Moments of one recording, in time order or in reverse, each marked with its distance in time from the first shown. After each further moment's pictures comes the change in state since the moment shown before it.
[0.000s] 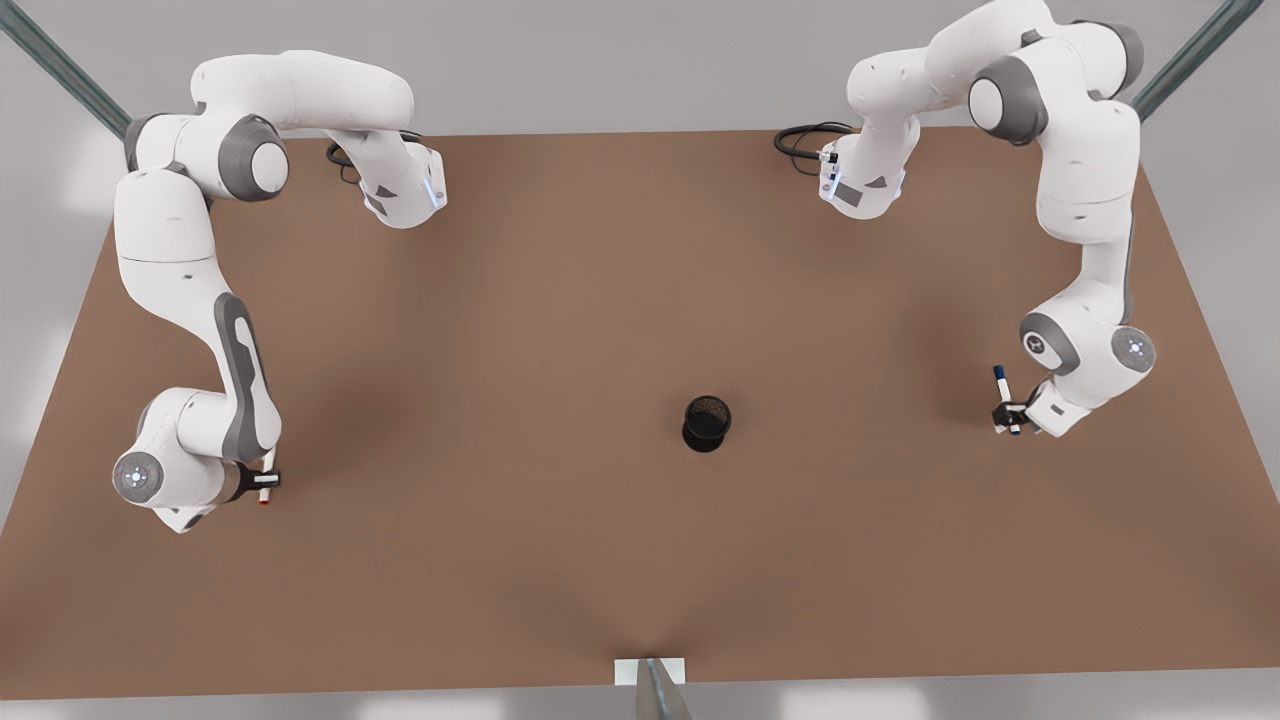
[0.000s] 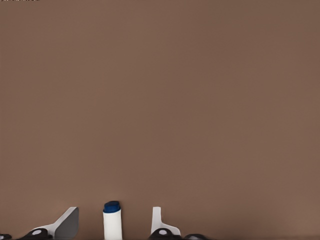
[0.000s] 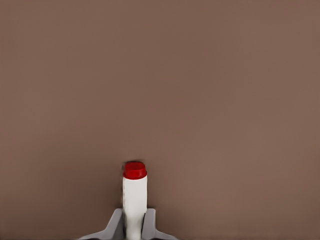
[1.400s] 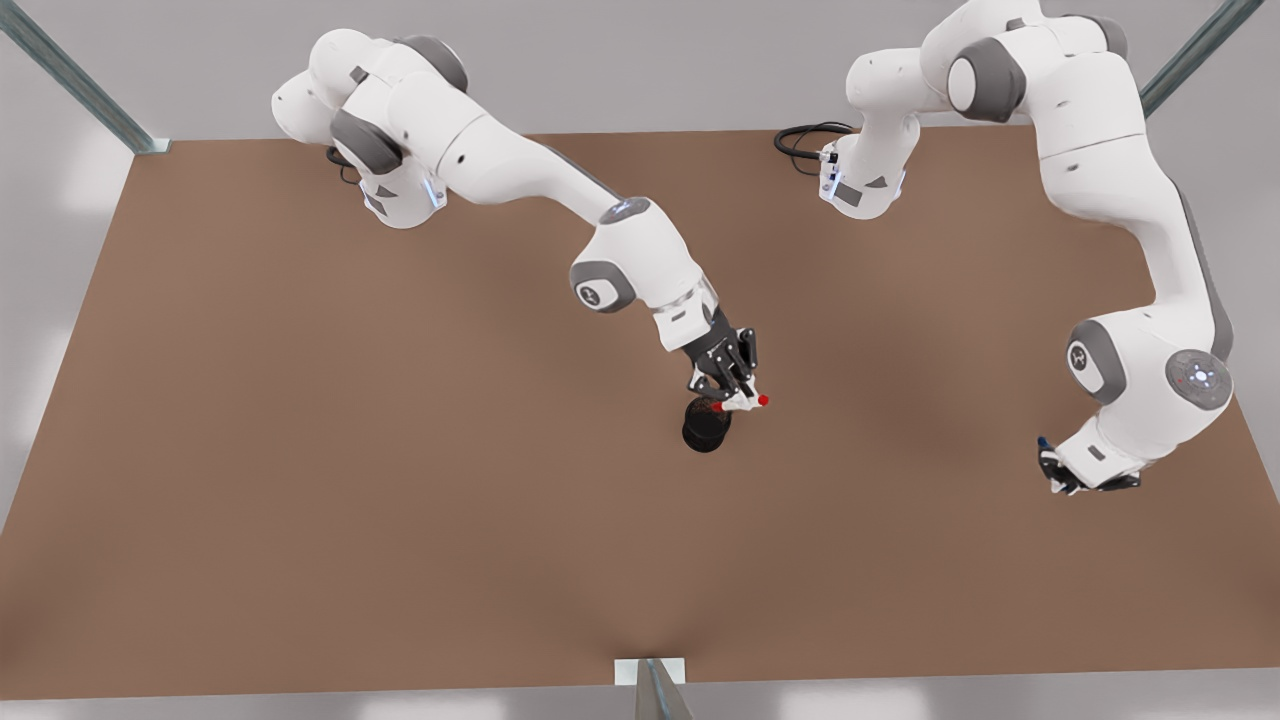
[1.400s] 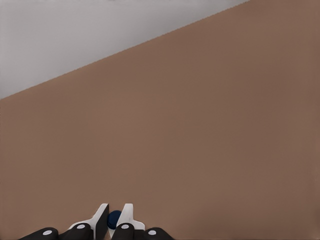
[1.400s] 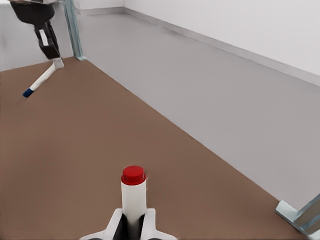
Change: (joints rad) left arm -0.129 -0.054 -0.037 0.530 0.244 -0.458 -0.118; right arm 0.995 -0.066 0.155 0.247 -0.385 0.682 0.594
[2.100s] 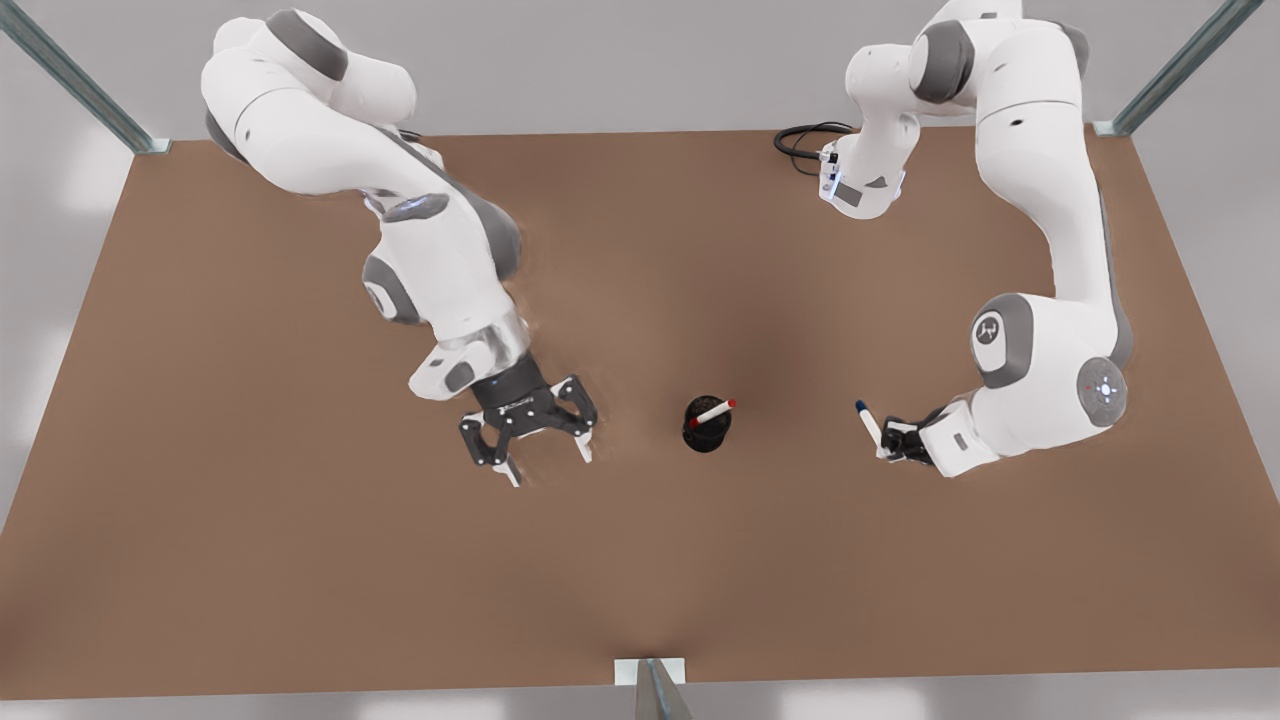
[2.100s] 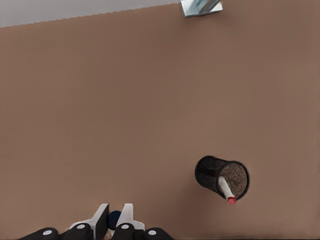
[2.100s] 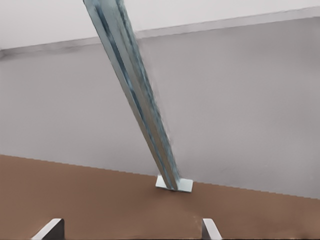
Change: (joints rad) left arm -0.253 -0.020 -0.080 0.139 -0.348 -0.371 -0.196; right arm -0.760 -0.253 0.515 -0.042 -0.070 -0.471 0.322
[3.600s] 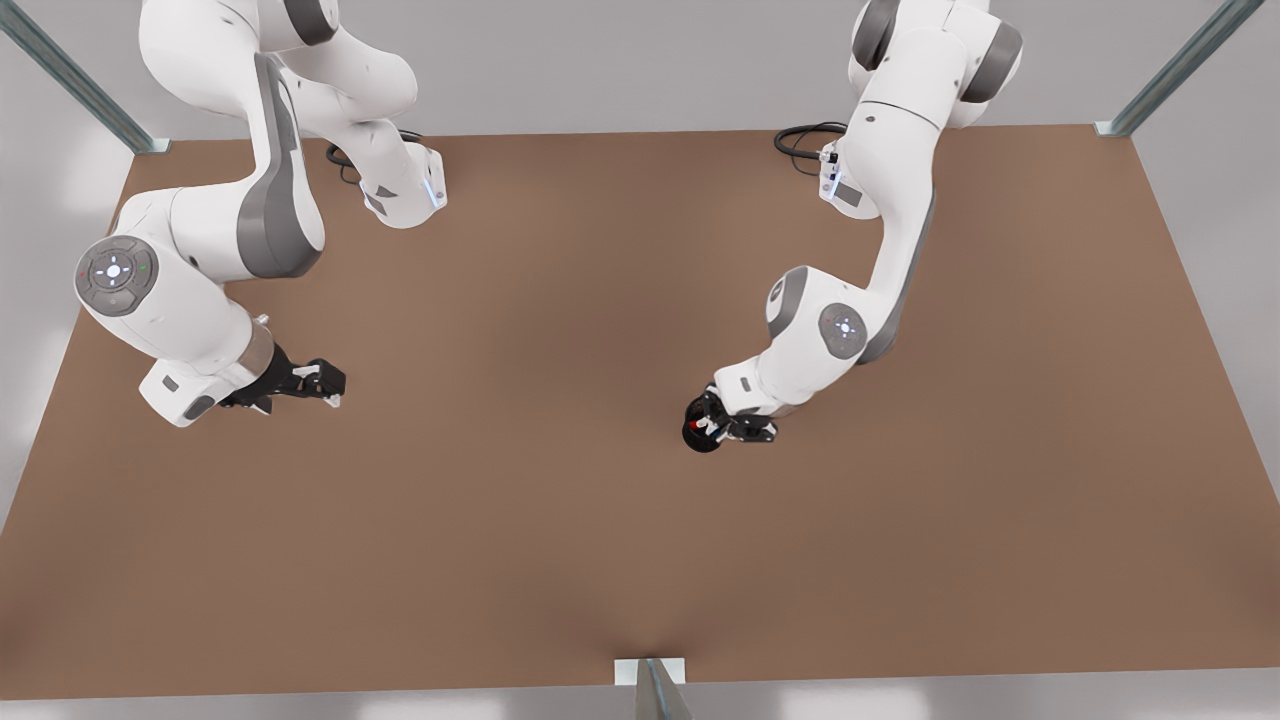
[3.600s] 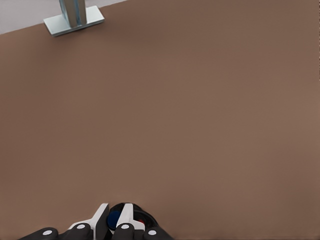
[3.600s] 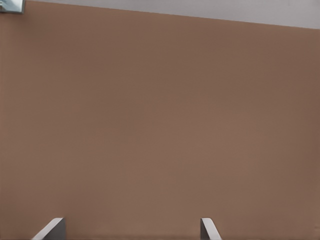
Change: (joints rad) left arm -0.334 -0.017 -0.019 -0.303 -0.070 0.553 0.020; right arm 0.272 -0.290 -0.823 -0.160 0.650 -0.672 -0.678
